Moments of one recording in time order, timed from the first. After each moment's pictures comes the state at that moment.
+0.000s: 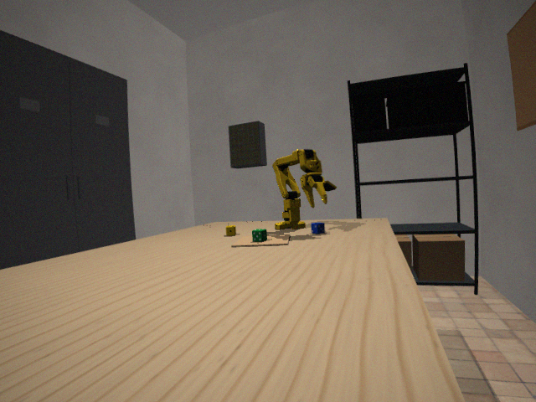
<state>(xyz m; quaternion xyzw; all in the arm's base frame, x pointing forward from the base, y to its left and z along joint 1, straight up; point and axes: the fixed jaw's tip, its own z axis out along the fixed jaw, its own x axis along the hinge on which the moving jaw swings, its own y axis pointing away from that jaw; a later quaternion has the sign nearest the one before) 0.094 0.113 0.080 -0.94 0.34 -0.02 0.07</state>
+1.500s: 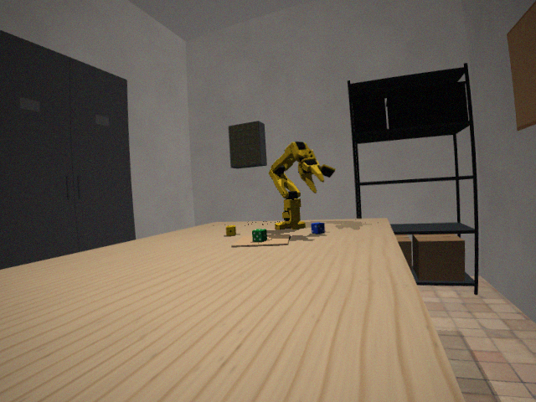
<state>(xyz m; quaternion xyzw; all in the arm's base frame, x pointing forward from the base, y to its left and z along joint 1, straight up) 0.095 0.121 0.125 -0.88 0.42 -0.05 0.23</state>
